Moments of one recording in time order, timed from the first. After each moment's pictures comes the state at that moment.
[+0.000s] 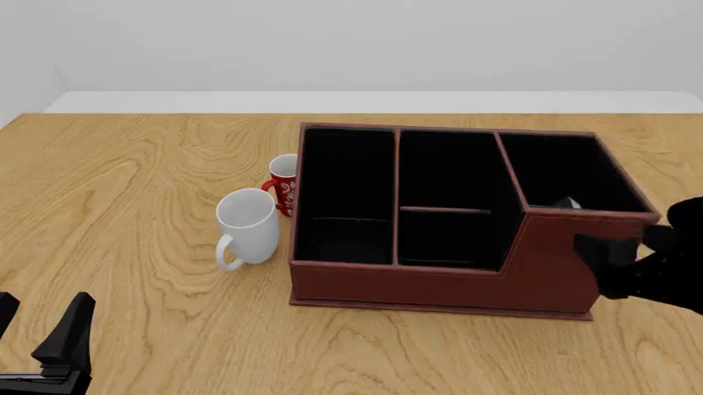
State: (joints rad) left arm 0.00 0.01 0.00 0.00 0.00; right arm 0.11 0.66 -0.64 0.59 -0.03
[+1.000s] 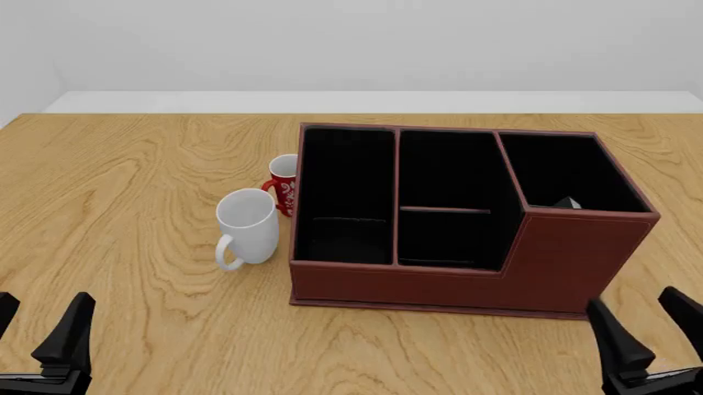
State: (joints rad) left arm 0.00 0.01 0.00 0.00 0.00; right arm 0.11 0.09 -0.11 0.18 -0.09
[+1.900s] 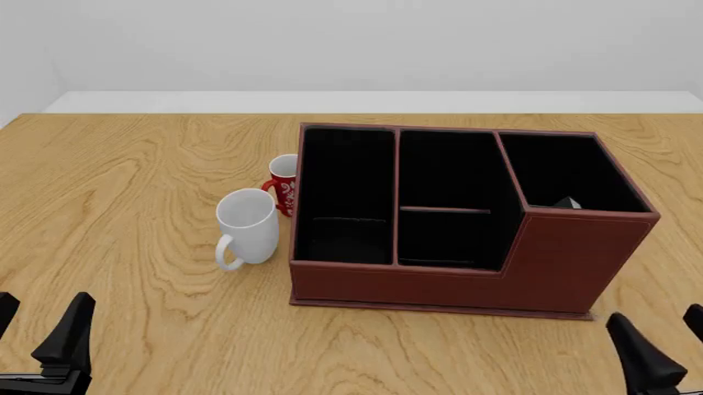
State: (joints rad) left arm 0.00 0.01 0.00 0.00 0.00; right arm 0.08 0.00 -0.24 0.48 -0.05
